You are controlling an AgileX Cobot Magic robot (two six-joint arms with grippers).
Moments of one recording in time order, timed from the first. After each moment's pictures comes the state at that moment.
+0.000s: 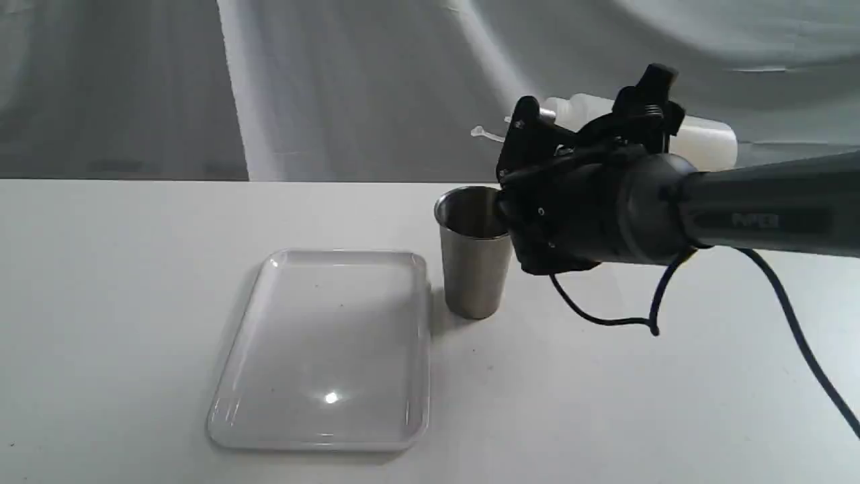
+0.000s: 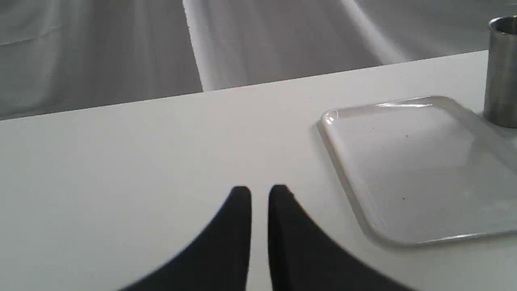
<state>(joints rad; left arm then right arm) -0.07 0.00 0.00 0.04 0.29 0.06 0.42 2.12 -1.45 -1.59 1.12 0.67</state>
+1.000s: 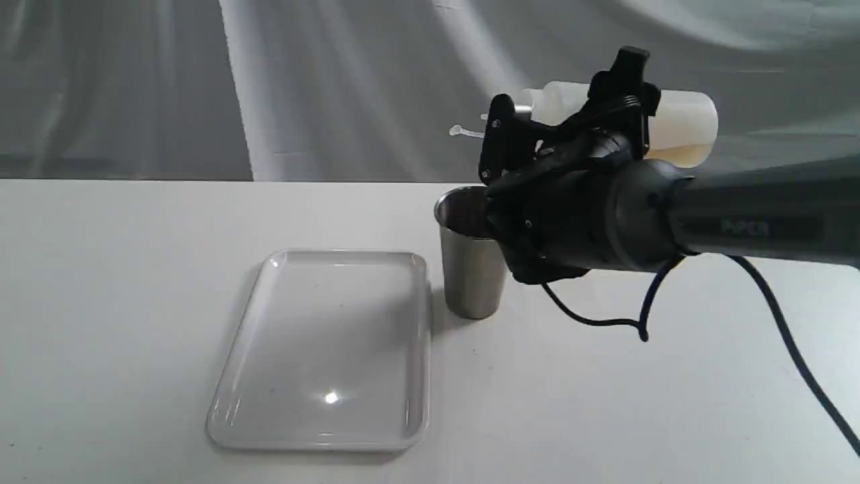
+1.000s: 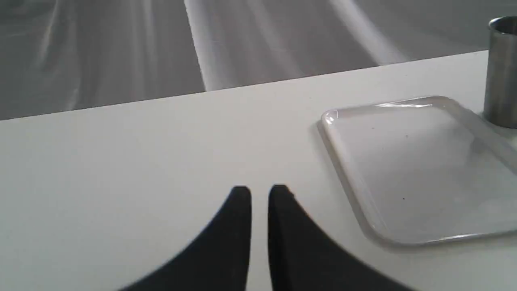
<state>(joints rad) -0.07 0.00 0.00 0.04 0.29 0.06 0.45 2.12 -1.45 -1.70 1.13 0.63</state>
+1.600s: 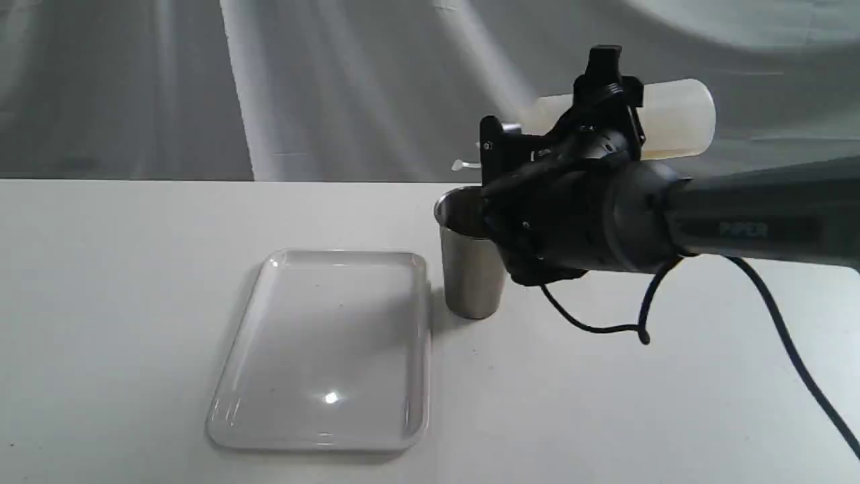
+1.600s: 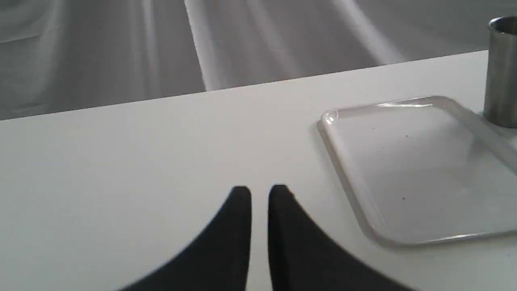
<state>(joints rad) -0.07 0.00 0.00 0.04 0.29 0.06 0.45 2.12 -1.45 -1.70 1.13 0.39</state>
